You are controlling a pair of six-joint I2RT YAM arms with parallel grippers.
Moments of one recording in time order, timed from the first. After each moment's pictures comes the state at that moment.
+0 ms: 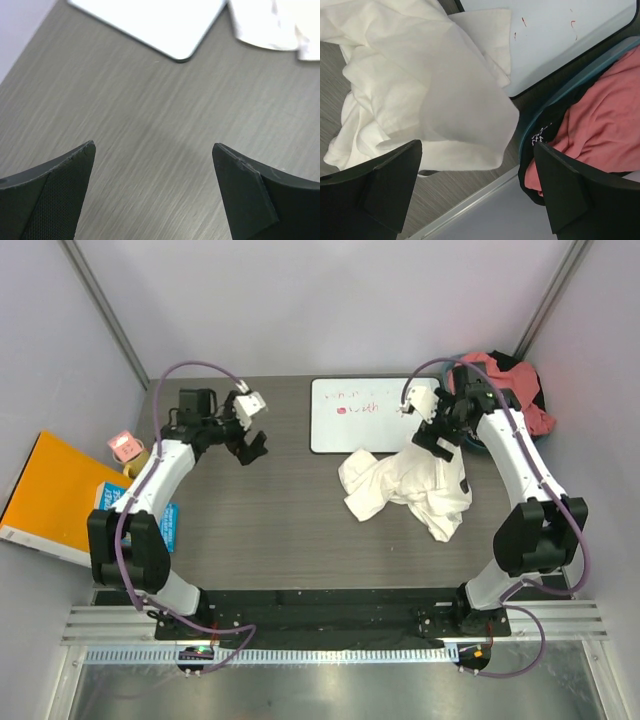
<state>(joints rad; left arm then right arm) -0.08 1.53 1.24 -0.38 0.66 0.67 0.09 1.62 1.55 -0.95 -0.17 -1.03</state>
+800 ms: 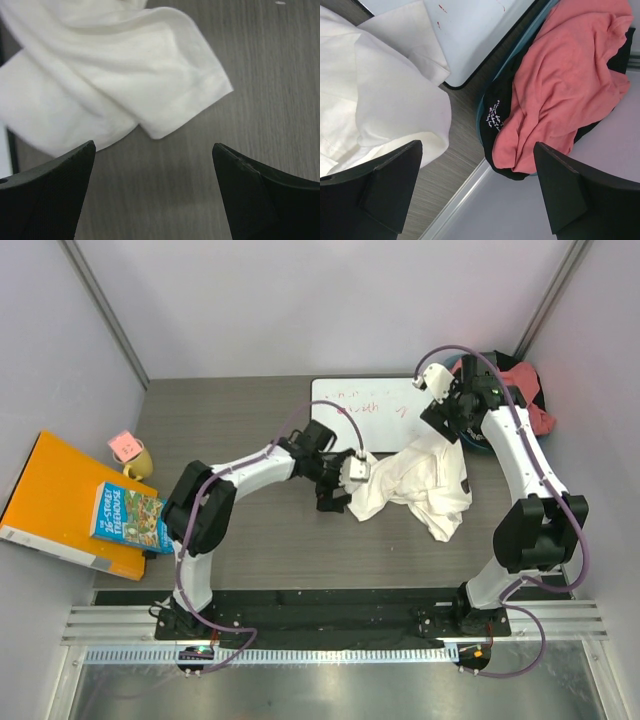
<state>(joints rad) -0.64 1.96 1.45 -0.48 0.66 0.86 0.05 1.64 1.59 -0.80 0.00 -0.88</state>
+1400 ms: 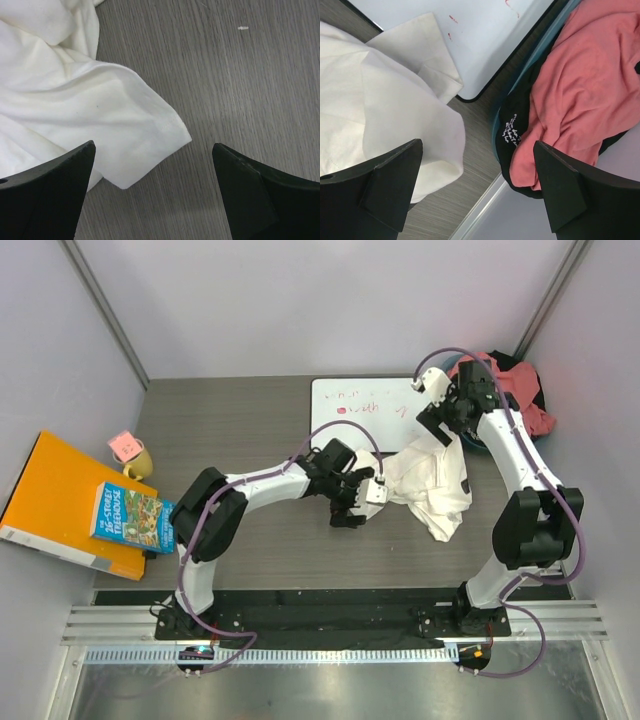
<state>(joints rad) -0.80 1.96 1.34 -0.35 0.58 0.87 0.04 1.66 1.53 -0.70 -0.04 -0.81</state>
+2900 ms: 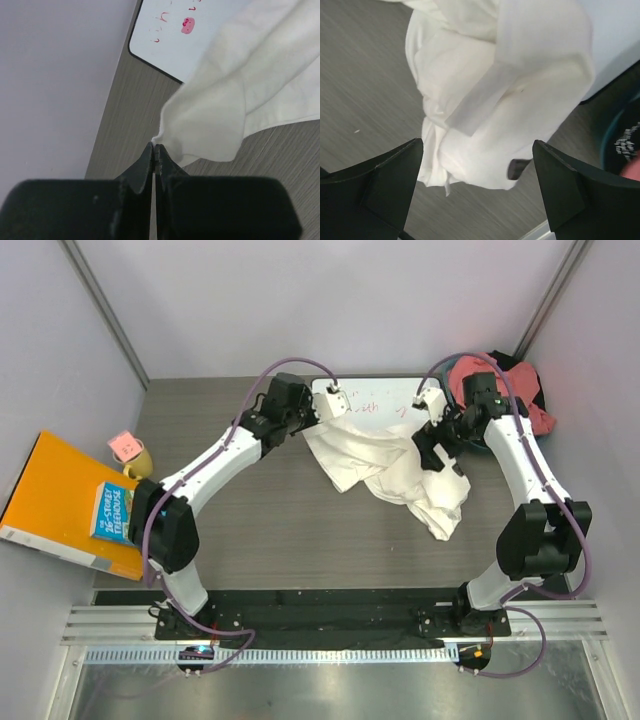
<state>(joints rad) -0.57 1.76 1.55 -0.34 -0.04 0.83 0.02 1.59 1.50 -0.98 -0.38 -0.74</state>
